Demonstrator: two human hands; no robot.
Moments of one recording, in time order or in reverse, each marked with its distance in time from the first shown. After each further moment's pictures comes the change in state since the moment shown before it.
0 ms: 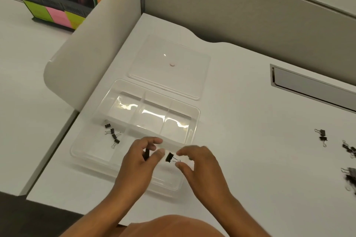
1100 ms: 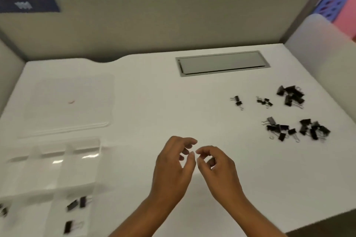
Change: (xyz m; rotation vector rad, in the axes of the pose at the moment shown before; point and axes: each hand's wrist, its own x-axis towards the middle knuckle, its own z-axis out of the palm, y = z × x) left_hand -0.038 0.077 0.280 0.247 -0.343 0.702; right_hand -0.086 0.195 -0.125 0.465 0.519 0.378
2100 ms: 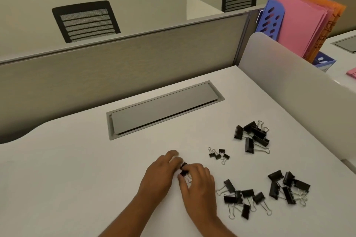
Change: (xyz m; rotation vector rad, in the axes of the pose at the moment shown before) left_hand 0.264 -0.058 0.248 0.646 -0.473 0.257; right_hand 0.247 0.158 -0.101 -0.310 0.366 -0.170
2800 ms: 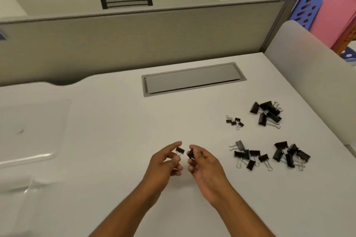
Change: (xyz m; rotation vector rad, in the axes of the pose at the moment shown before) left_hand -0.171 0.055 -0.050 -1.279 0.166 -0.633; right_hand -0.078 -0.080 -0.070 1.261 -0.414 0.858
